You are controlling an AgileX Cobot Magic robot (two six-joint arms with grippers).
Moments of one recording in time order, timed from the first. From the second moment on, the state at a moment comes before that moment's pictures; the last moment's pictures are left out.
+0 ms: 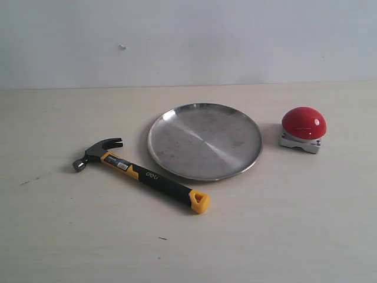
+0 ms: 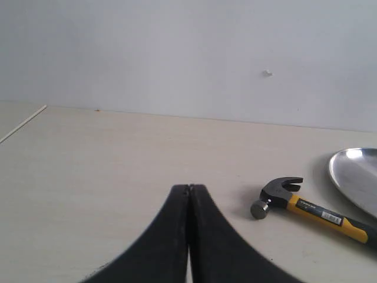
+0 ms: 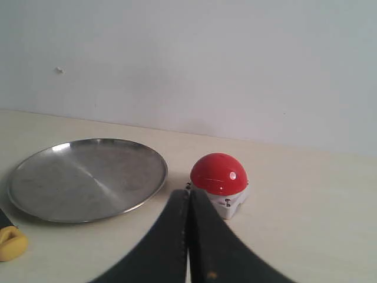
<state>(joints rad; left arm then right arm) 0.00 0.01 0.00 0.06 0.19 -0.13 0.19 0.01 0.00 0.06 0.18 -0.10</state>
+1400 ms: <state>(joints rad) 0.00 0.01 -0.04 -0.10 -0.08 -0.66 0.19 0.01 0.00 0.06 0.18 -0.10</state>
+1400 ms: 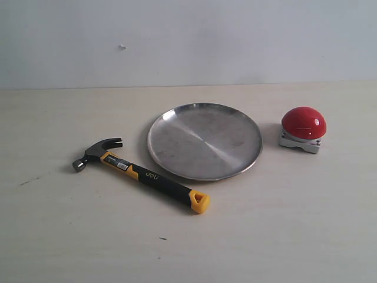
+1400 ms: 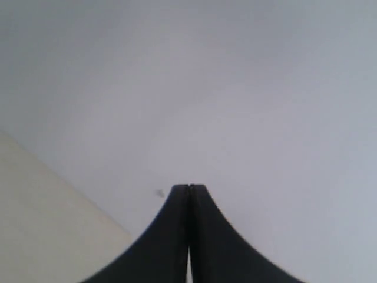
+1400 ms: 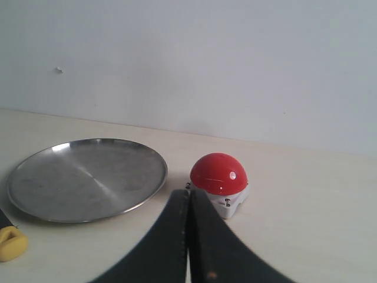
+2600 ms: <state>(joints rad) -0.60 1.34 -1.02 0.07 0.66 -0.52 0.19 0.01 0.00 0.06 0.18 -0.10</state>
